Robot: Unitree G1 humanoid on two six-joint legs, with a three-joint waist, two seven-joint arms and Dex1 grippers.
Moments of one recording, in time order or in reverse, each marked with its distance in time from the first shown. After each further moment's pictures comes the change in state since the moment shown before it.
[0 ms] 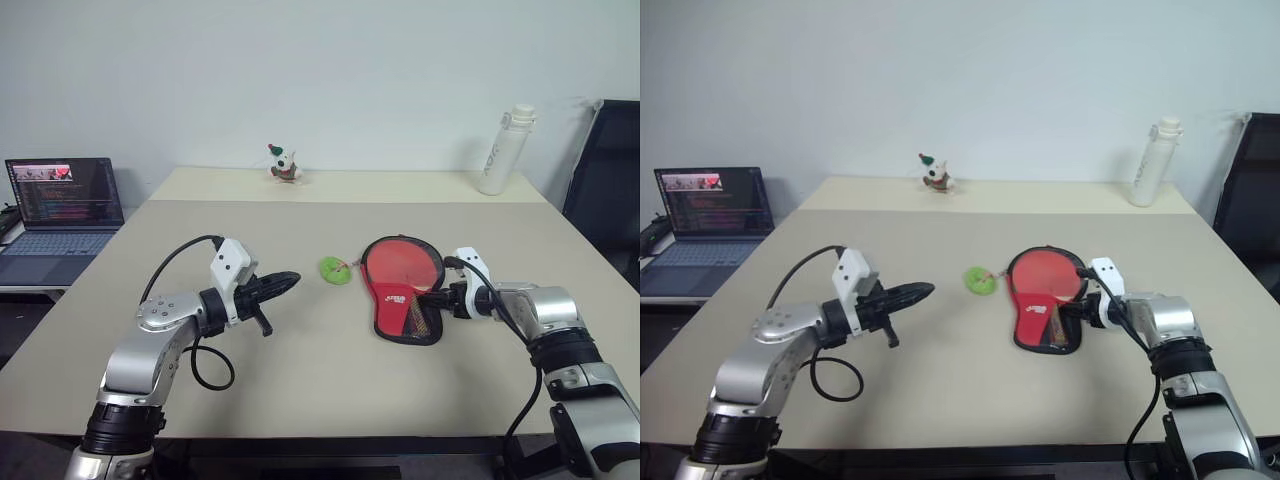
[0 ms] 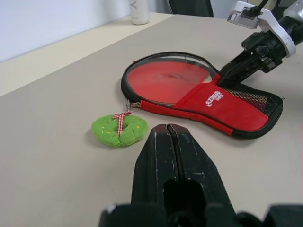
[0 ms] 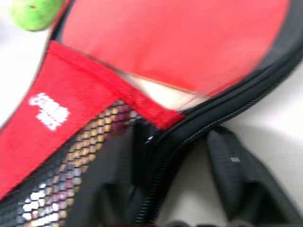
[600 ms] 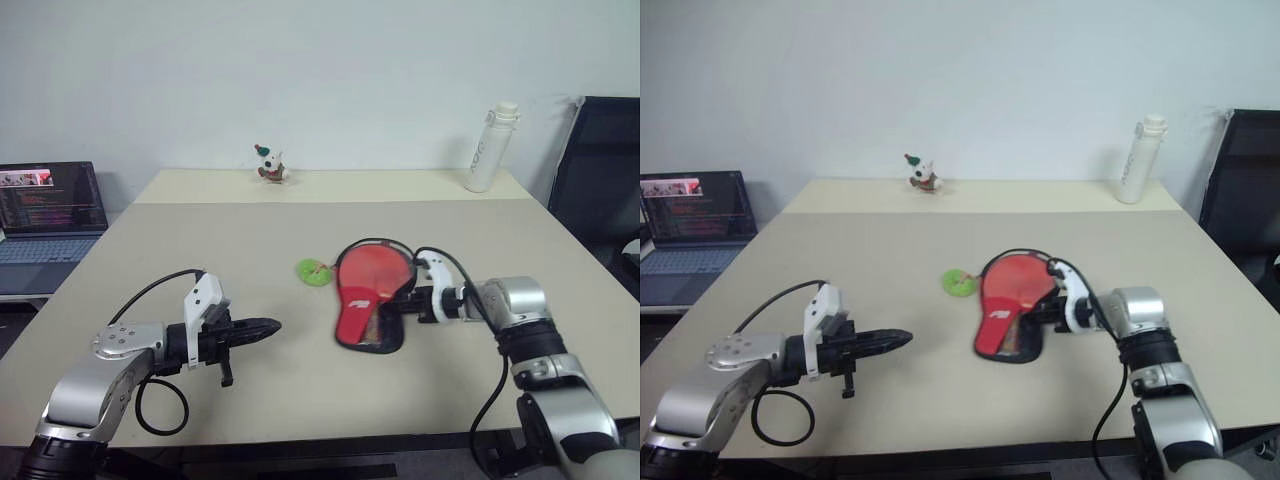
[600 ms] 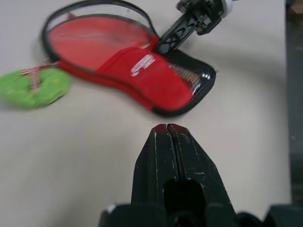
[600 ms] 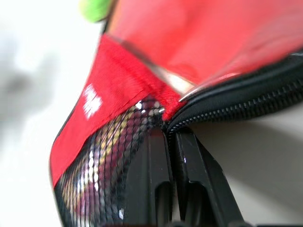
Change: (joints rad) left arm 0.208 0.215 0.037 -0.067 -0.156 0.048 -0.223; right arm -0.033 0.169 -0.035 -0.140 0.101 0.337 0.020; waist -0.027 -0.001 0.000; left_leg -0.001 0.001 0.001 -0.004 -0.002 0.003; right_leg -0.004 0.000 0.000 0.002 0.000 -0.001
